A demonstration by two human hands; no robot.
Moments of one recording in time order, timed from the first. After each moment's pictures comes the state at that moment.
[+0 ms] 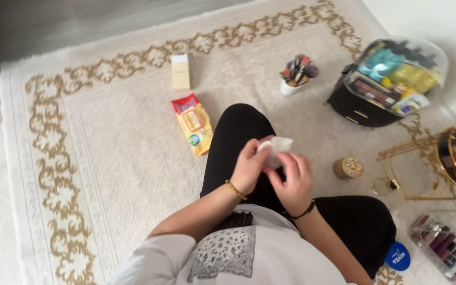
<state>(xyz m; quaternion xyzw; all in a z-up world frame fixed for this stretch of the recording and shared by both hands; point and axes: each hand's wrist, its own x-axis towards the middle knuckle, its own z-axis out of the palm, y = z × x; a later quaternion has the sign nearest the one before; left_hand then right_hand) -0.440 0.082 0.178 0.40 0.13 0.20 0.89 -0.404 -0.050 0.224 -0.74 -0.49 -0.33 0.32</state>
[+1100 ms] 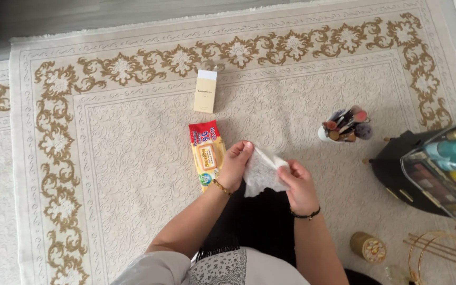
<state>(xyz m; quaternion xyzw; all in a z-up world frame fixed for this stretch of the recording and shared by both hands) -0.295 0.299 0.089 0.33 0.28 0.25 0.87 -0.174 0.134 0.125 -0.59 -0.12 0.45 0.66</state>
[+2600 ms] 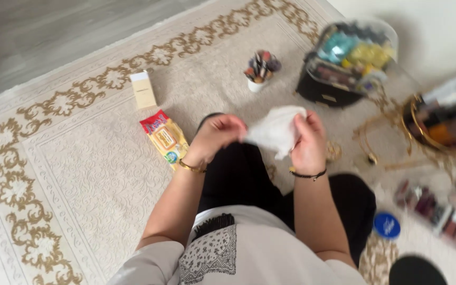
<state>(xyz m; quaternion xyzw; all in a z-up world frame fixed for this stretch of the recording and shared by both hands) -0.375 0.191 0.193 0.60 -0.04 0.03 0.80 -0.289 -0.053 0.242 -0.43 -0.12 0.12 0.88</state>
